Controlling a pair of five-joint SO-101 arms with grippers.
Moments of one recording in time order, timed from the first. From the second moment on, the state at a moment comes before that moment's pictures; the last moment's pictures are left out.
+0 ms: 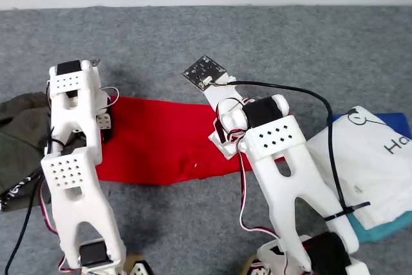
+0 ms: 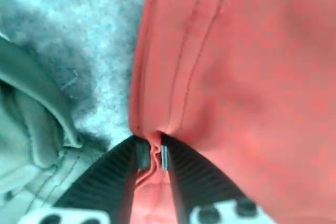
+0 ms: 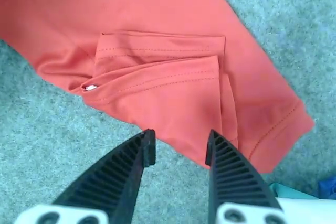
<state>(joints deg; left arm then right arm) -16.4 51.6 -33.7 99.9 4.7 -25.1 -16.5 17.7 79.4 19.6</state>
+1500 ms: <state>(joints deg) 43.5 42.4 -58.3 99.3 0.0 17.8 -19.3 14.1 83.8 22.9</state>
